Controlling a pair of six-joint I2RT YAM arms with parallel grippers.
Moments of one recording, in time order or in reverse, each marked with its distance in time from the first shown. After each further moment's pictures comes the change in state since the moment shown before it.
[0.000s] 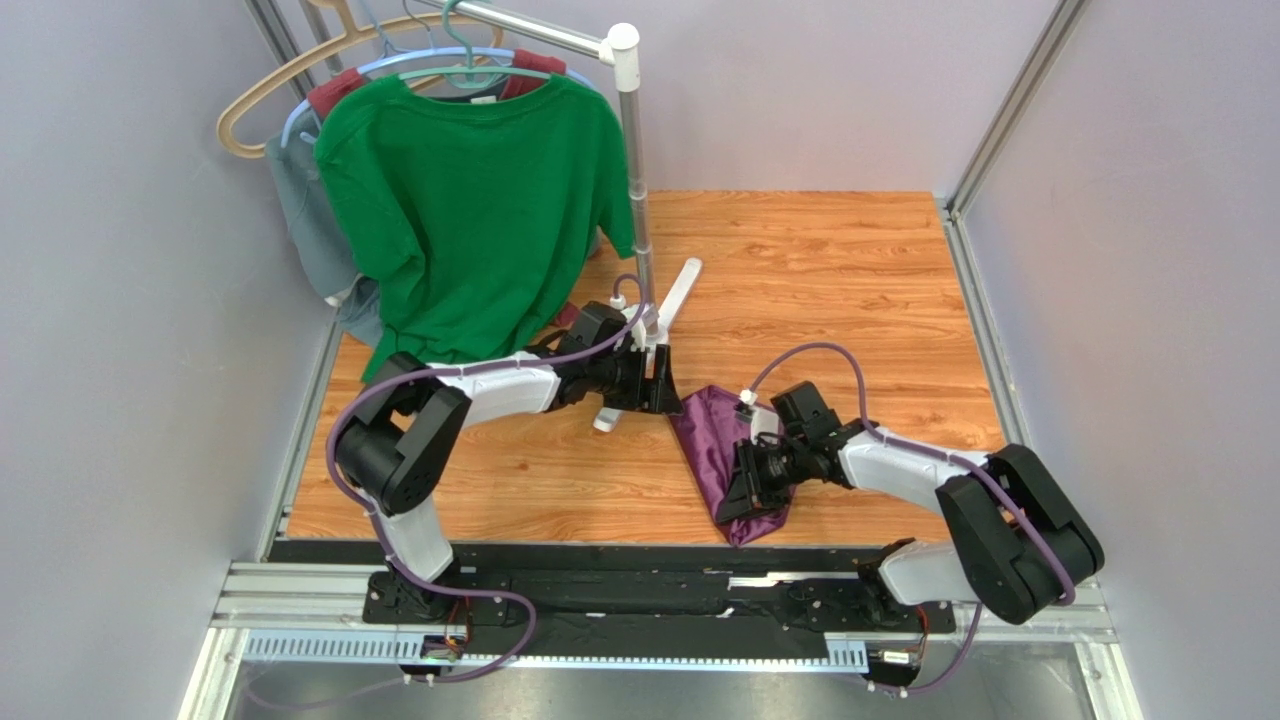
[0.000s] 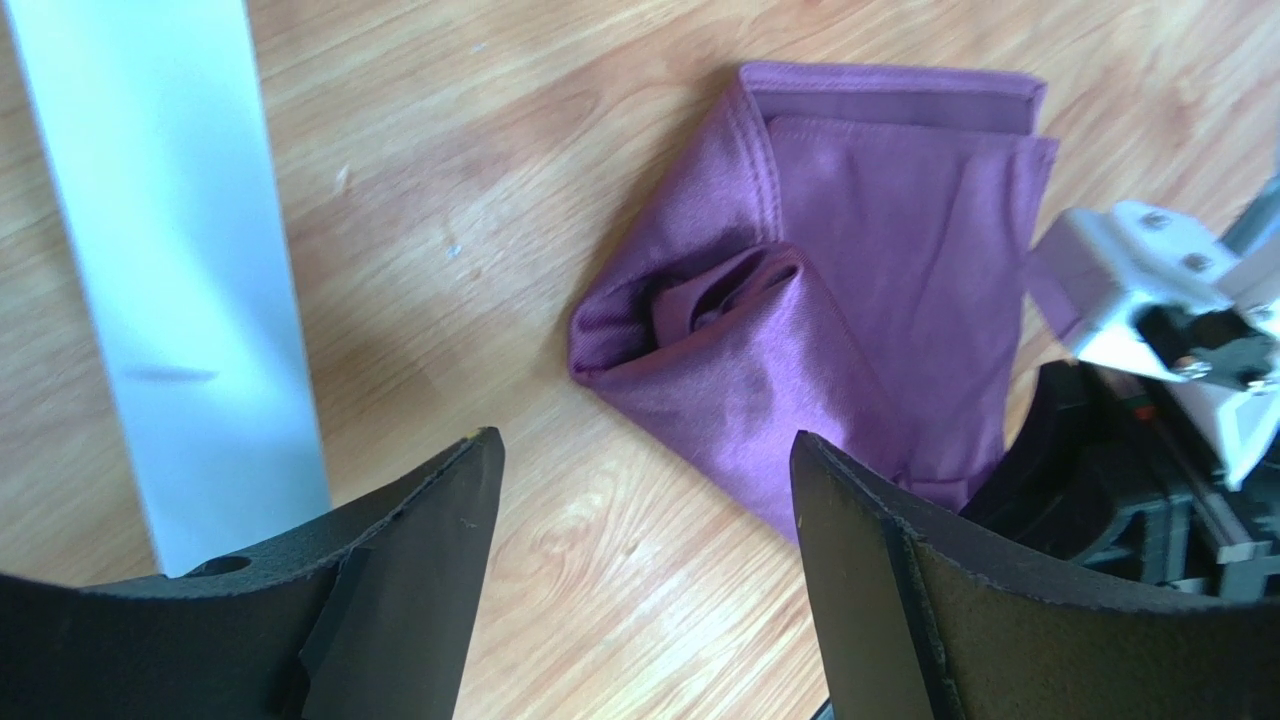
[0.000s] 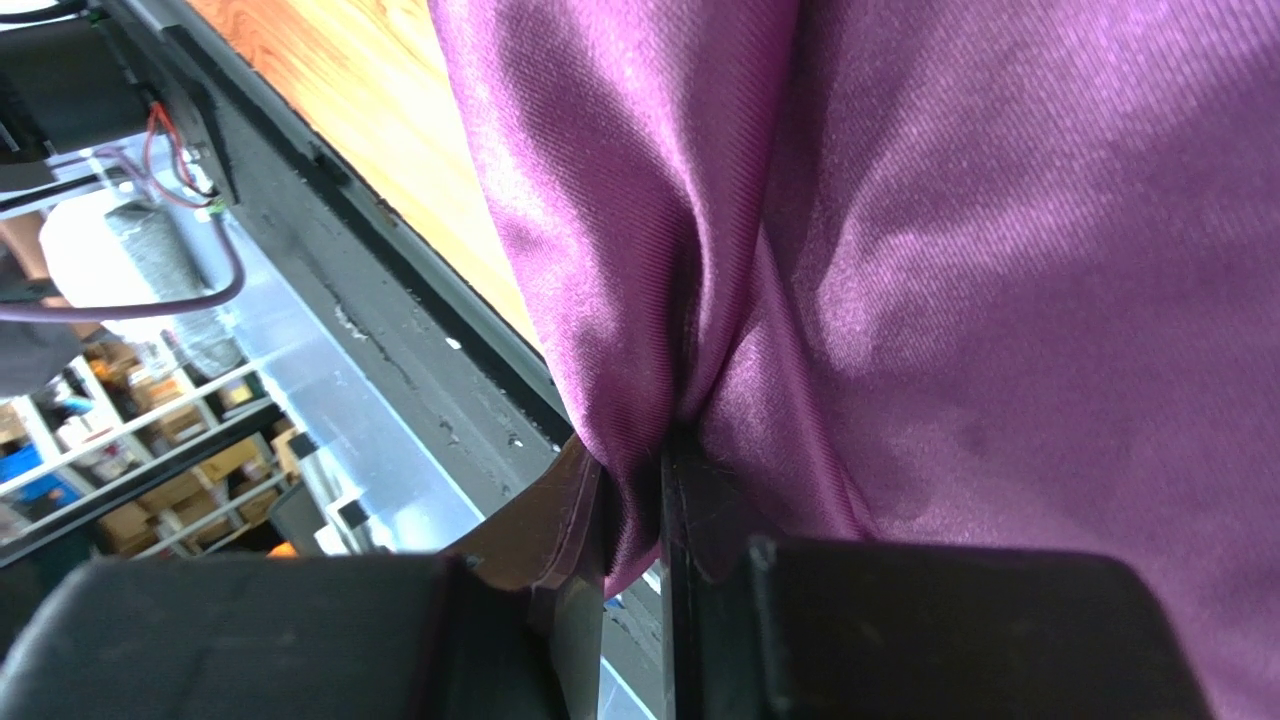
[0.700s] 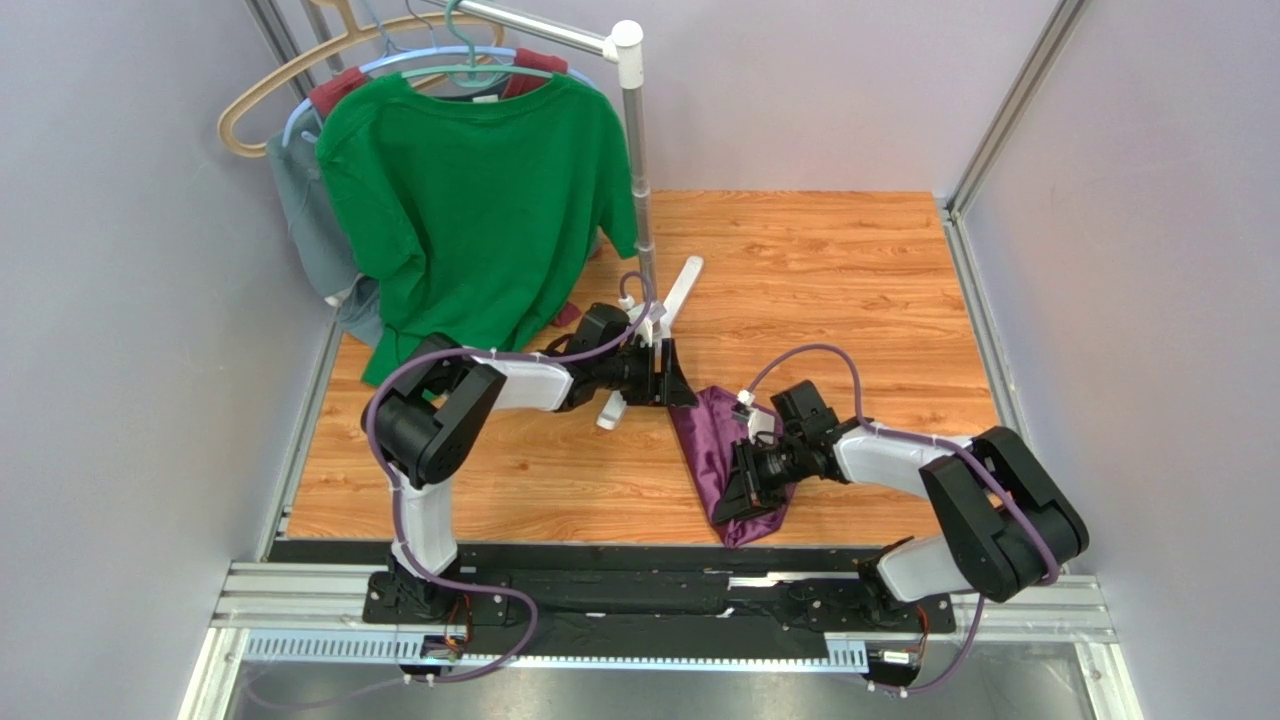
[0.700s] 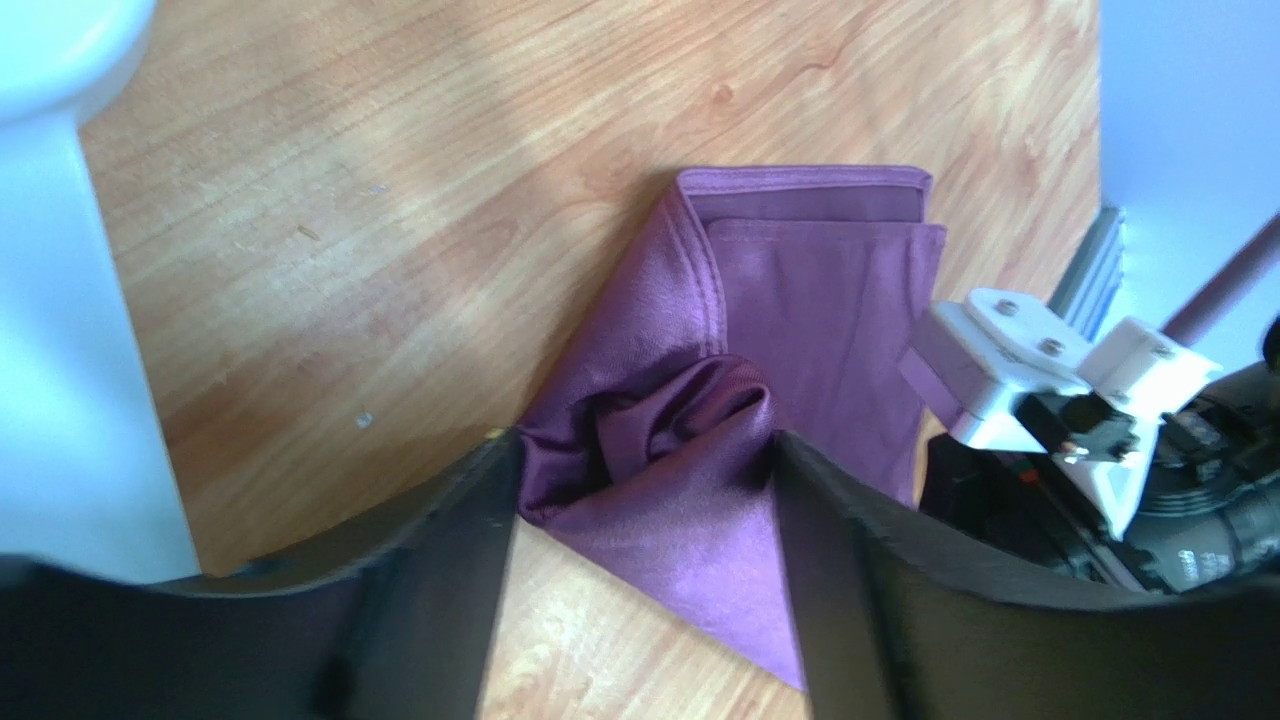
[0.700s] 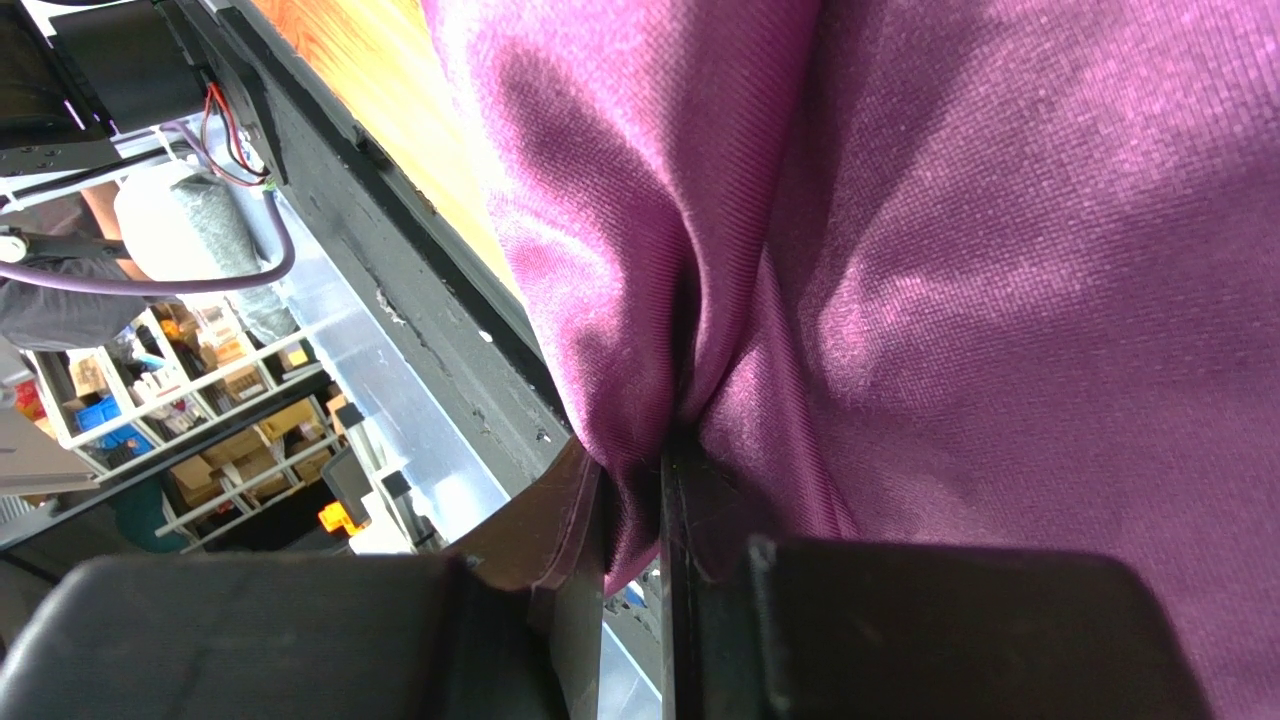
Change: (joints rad) left arm 0.020 0.156 -0.002 0.295 0.151 -0.126; right arm -0.024 0.077 0.000 0.057 -0.093 0.000
